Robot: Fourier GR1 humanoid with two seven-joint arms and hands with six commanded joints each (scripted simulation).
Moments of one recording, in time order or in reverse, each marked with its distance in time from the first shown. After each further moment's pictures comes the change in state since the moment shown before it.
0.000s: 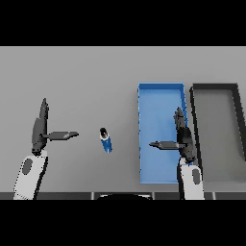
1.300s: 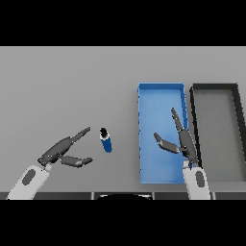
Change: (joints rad) left arm 0.072 0.229 -0.290 -0.224 -0.054 -0.506 -0.003; right arm 0.031 -0.148 0.113 -0.107 0.189 0.056 -0.044
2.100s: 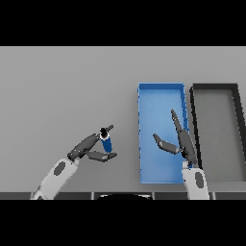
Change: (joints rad) left arm -0.150 -0.319 -0.097 0.294 -0.137 0.076 -0.058; right arm 0.011 0.016 -0.001 0.002 -0.011 0.002 0.015
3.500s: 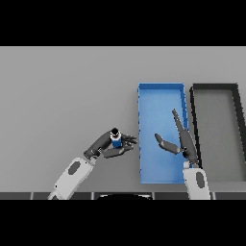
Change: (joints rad) left arm -0.030 -0.204 0.010 -0.091 0.034 0.012 -0.130; right arm 0.000 -0.017 -0.003 0.011 0.028 -0.010 -0.014
